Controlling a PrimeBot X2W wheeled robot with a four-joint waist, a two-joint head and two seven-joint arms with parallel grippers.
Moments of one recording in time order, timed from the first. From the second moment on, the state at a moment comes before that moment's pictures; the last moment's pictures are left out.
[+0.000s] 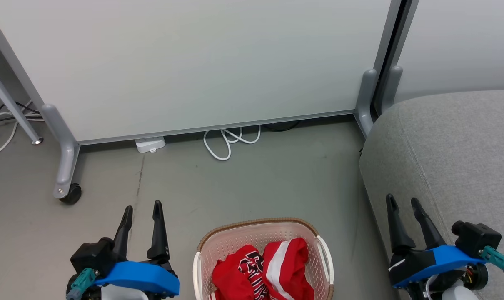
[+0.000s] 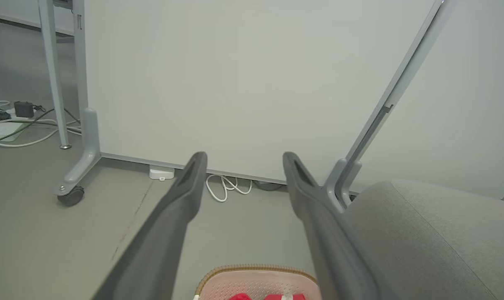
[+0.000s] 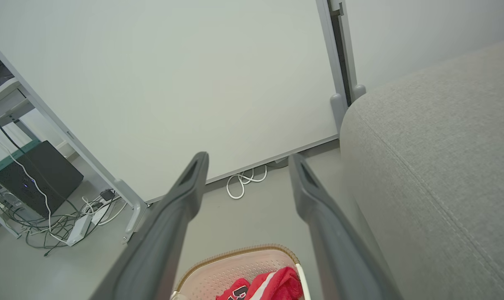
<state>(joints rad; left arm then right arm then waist) -0.05 0.05 -0.11 0.28 -0.40 -0.06 -0.20 -0.12 -0.04 -0.01 0.34 0.43 0.13 -0.17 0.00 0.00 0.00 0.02</state>
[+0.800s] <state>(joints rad) -0.06 0.05 -0.15 0.29 -0.32 -0.05 -0.25 -0.14 -0.05 -0.04 0.36 0.24 0.13 -0.19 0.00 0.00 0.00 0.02</state>
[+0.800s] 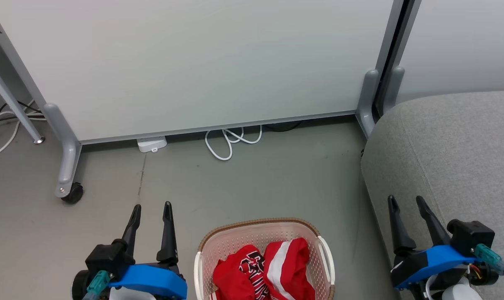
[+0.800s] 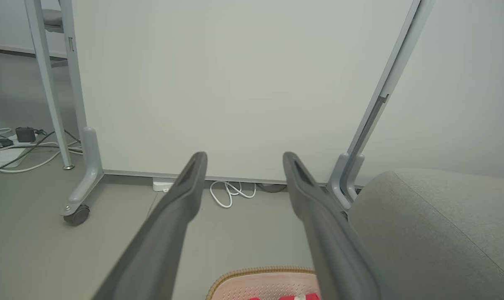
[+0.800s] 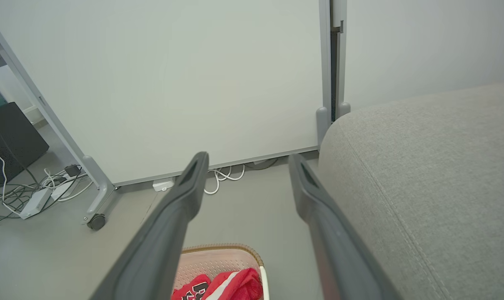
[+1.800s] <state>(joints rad) -0.07 0.05 -0.16 0.31 -0.28 -0.05 -0.26 -0.17 -0.05 -0.02 0.36 0.19 0.13 -0.20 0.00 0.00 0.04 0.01</state>
